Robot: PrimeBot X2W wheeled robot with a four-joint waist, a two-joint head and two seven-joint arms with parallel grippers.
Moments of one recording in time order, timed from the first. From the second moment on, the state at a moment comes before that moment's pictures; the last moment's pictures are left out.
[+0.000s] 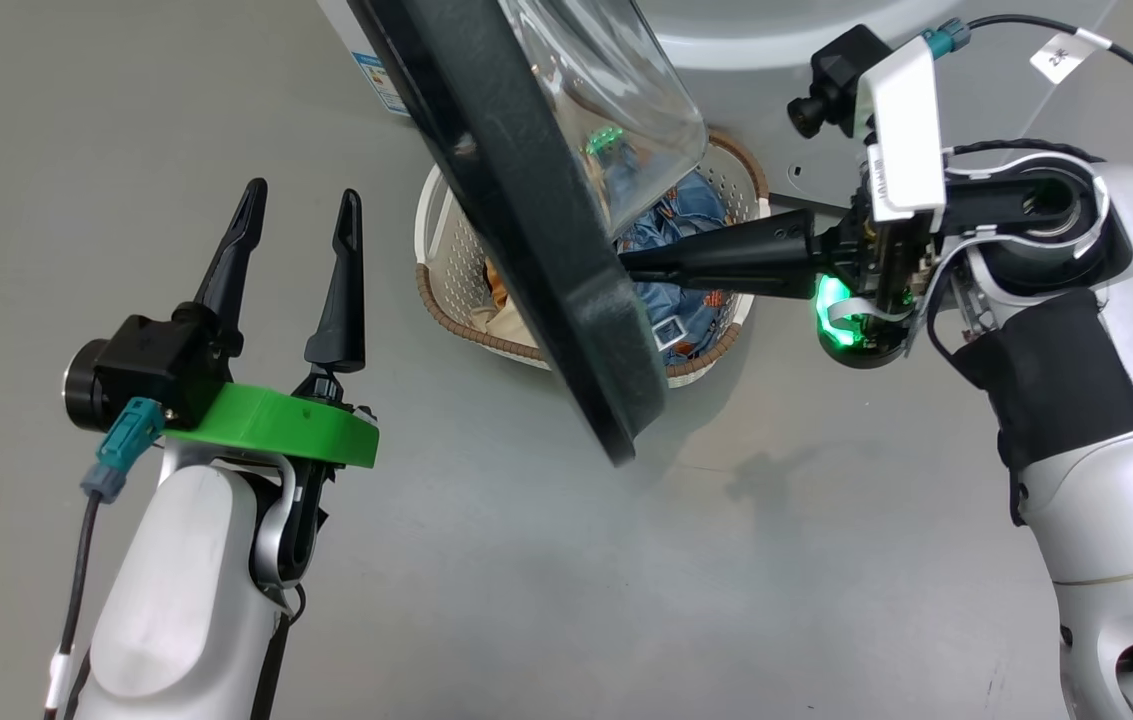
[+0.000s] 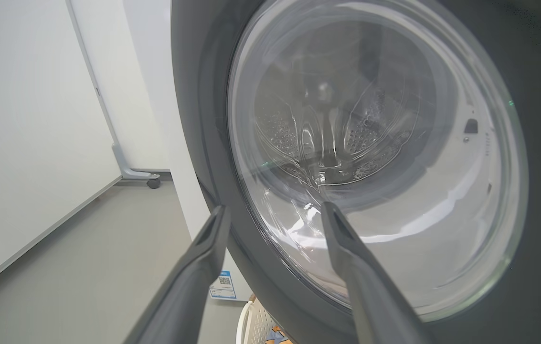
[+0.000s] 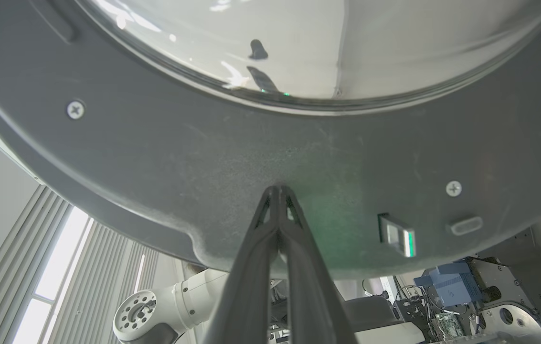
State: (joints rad) left arm -0.40 0.02 -0.18 0.18 -0.30 -0.13 -0.25; right arm -0.85 -0.08 0.30 0.40 1.62 -0.13 1.32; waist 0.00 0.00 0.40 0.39
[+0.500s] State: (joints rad) left arm -0.39 0.02 -0.19 0.19 -0.30 -0.13 -0.25; right arm -0.78 -0.08 0.42 0.34 1.68 -0.13 1.20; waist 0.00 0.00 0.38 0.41
